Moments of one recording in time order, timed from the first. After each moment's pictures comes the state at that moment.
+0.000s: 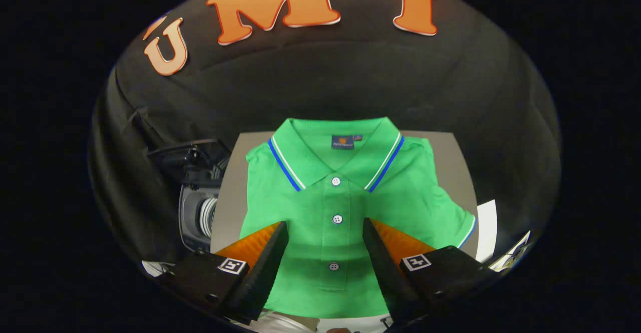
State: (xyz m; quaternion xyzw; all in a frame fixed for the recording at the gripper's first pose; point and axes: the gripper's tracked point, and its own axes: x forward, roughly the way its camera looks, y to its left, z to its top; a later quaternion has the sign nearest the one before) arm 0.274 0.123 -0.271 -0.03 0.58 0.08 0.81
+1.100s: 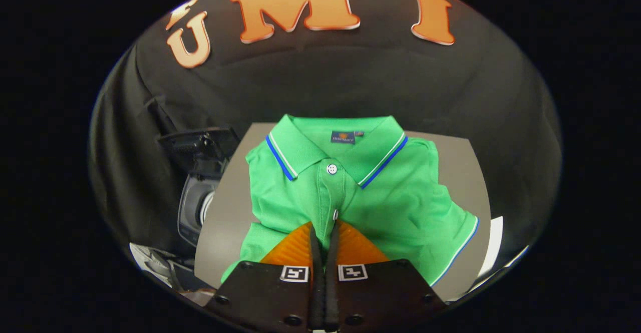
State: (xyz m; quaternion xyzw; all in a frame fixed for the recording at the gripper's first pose) arm 0.280 0.109 -0.263 -0.03 0.47 0.14 0.87
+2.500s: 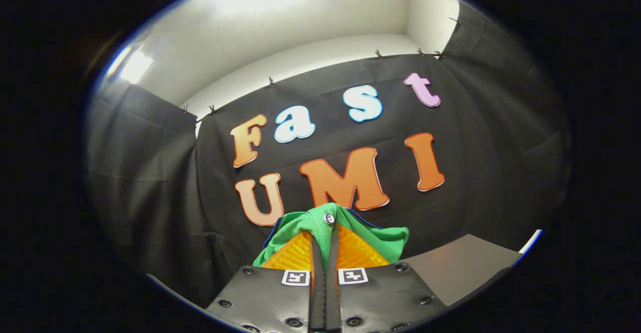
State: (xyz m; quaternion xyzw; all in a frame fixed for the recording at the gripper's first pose) arm 0.219 0.235 -0.014 0.09 -0.03 0.19 0.98
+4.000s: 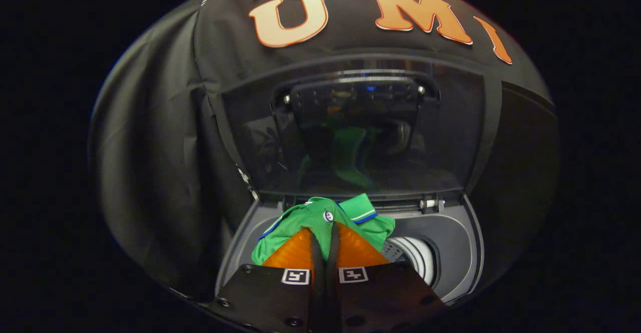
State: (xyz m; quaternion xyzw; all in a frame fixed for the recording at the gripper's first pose) arm 0.311 0.546 -0.505 -0.02 0.36 0.21 0.91
